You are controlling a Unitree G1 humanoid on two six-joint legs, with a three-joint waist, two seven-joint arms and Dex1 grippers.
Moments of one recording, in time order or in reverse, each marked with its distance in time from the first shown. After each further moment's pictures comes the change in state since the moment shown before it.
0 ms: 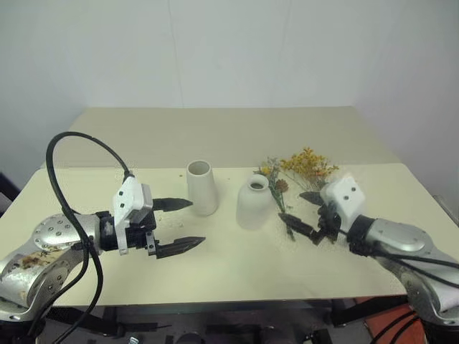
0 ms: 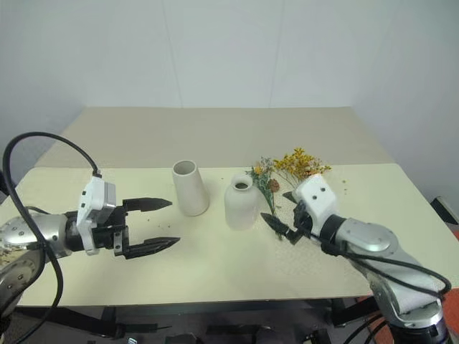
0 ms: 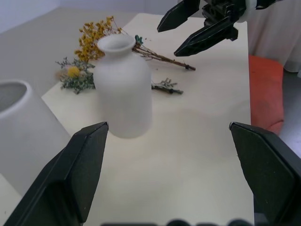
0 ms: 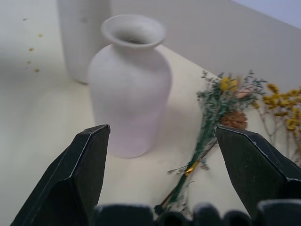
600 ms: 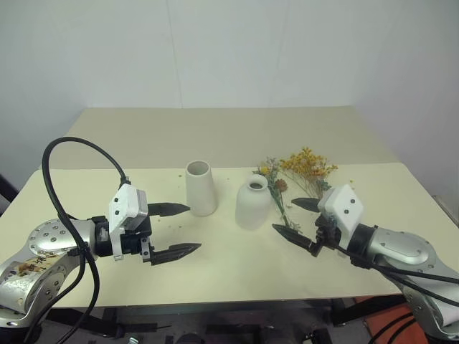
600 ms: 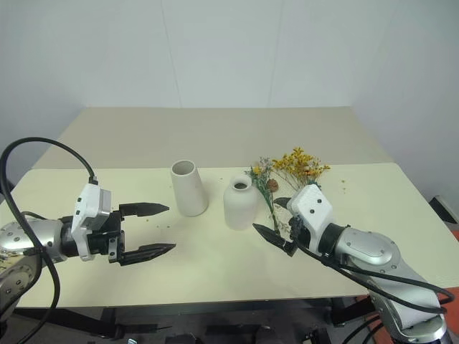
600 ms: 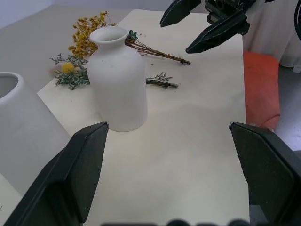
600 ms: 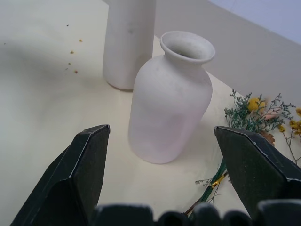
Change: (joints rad) left arm 0.152 0.004 0.047 0.005 0.057 -0.096 -0.067; right arm 0.130 -0.010 0.037 -0.080 -0.036 -0.194 0.094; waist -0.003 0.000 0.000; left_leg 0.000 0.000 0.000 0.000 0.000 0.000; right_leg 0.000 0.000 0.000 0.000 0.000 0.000
